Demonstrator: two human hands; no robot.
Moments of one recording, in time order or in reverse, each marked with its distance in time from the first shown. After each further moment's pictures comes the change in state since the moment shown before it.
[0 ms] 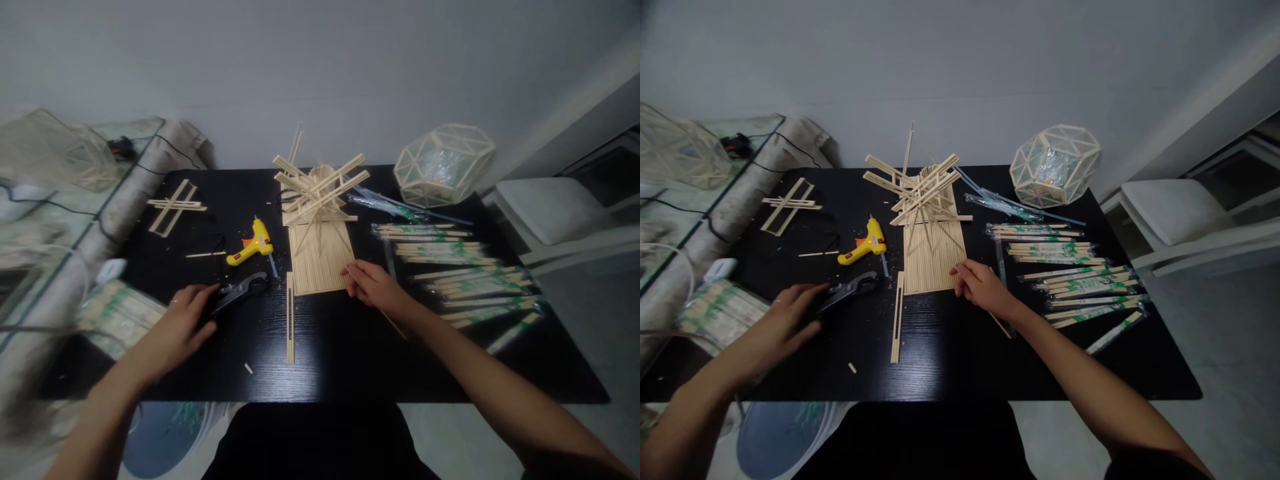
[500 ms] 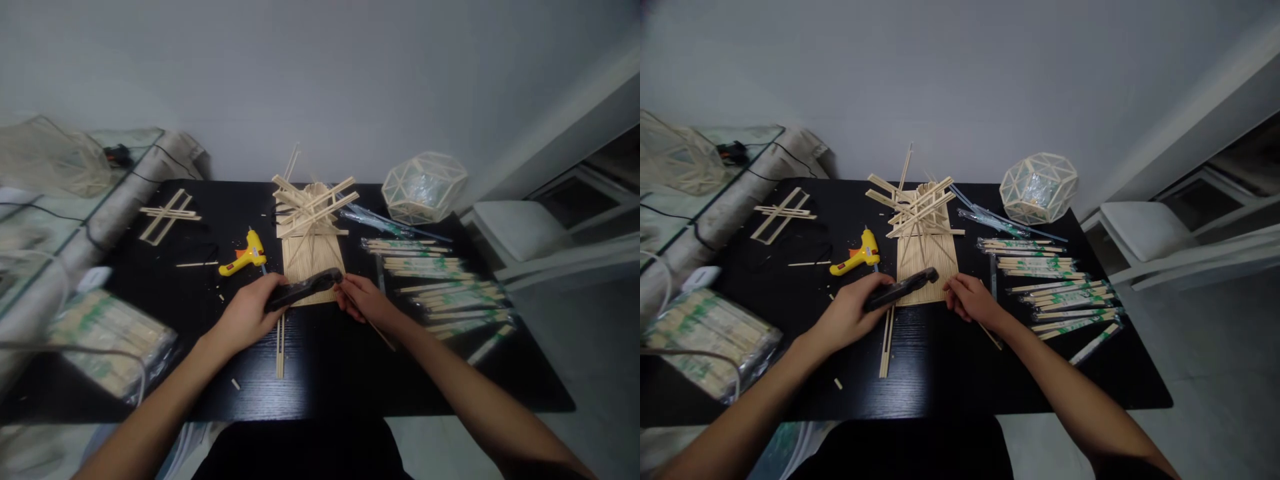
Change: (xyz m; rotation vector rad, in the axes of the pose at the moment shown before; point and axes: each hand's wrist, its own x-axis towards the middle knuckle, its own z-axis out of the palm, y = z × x) left_hand 0.082 0.136 0.012 -0.374 0.079 0.225; right_hand 0.002 -0.001 0.000 0.031 -0.038 0.030
